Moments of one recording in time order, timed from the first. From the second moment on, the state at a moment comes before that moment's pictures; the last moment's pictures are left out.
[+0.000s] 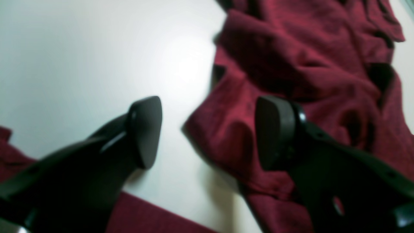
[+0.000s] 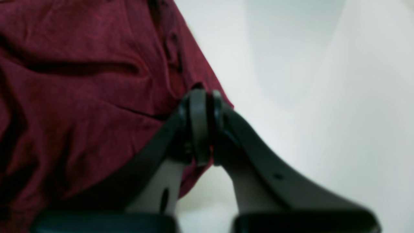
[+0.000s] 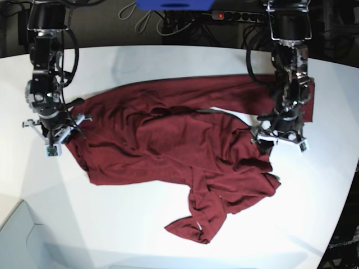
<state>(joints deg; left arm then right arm) -1.2 -8.5 -7.9 76.4 -31.4 5.6 22.9 -3.8 13.4 10.9 91.8 -0.2 9.0 -38.0</state>
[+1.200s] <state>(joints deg) 0.1 -13.4 -17.7 88.9 -31.5 5.6 23.4 -1.0 13.7 11.2 89.4 -0.2 9.0 -38.0</state>
